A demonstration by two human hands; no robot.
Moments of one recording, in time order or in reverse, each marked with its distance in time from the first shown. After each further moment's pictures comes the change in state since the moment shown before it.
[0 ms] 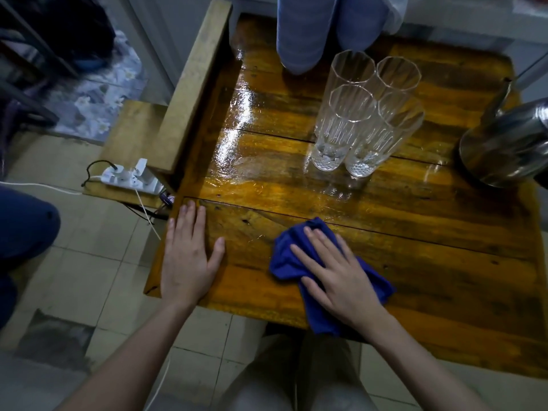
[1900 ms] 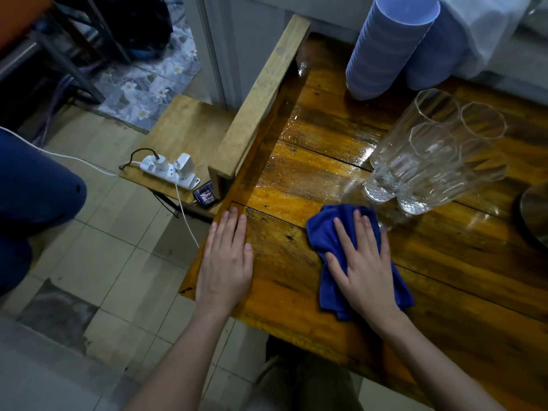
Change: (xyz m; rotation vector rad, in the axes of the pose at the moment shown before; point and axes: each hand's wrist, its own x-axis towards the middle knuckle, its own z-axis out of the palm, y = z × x) left_hand 0.001 -0.006 0.004 -0.121 0.059 -0.057; right_hand 0.080 -0.008 -0.008 -0.030 0.063 0.259
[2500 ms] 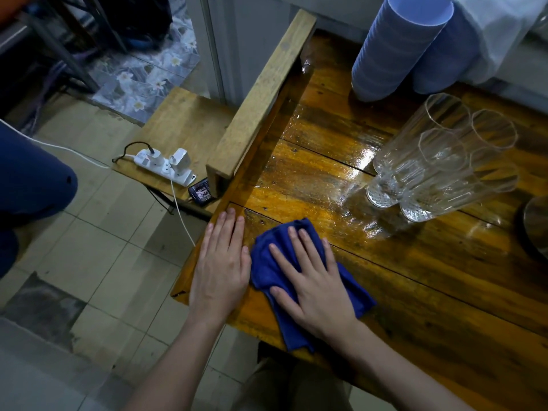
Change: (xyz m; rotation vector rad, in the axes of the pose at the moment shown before) left_hand -0.001 0.000 0.002 0.042 0.003 0.006; right_hand -0.007 -0.062 0.009 -0.002 -0.122 -0.356
